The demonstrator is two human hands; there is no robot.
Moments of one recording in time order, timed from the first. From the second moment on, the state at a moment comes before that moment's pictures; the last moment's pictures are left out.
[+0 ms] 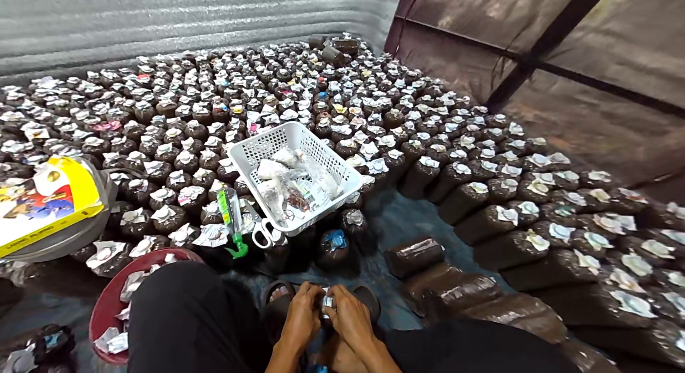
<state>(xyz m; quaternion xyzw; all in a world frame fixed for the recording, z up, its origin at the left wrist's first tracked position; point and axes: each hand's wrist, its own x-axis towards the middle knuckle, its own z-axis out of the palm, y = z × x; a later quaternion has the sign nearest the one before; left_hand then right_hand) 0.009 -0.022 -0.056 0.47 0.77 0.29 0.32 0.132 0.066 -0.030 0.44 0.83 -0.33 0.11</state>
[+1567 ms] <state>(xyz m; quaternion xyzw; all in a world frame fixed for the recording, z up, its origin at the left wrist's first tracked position) -0.040 0.037 -0.019 0.43 0.82 0.07 0.37 0.110 0.065 -0.043 0.40 0.86 -0.32 0.01</state>
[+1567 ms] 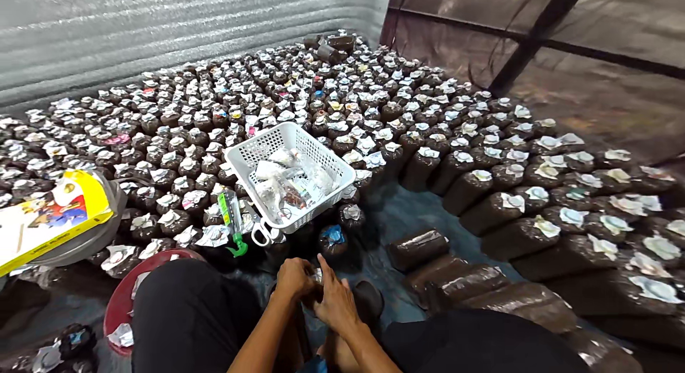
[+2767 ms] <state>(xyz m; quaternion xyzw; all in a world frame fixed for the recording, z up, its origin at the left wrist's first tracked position) -0.049 0.008 -0.047 0.41 0.81 0.18 0.38 0.106 0.112 -0.065 0.30 0.62 -0.69 -0.21</state>
